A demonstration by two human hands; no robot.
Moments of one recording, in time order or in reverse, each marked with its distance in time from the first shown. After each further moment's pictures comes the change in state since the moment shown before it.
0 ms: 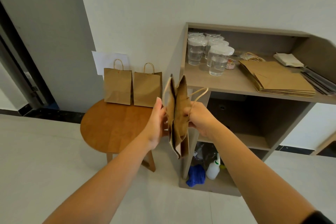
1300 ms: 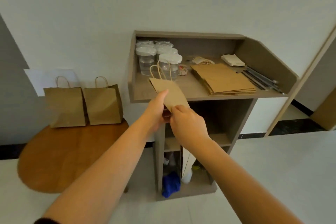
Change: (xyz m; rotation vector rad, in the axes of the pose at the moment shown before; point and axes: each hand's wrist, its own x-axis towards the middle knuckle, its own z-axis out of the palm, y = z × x) left_hand 0.111 0.057 0.120 -0.089 0.040 -0.114; right_hand -0.032 -0.007 -0.084 -1.290 0.411 -0.270
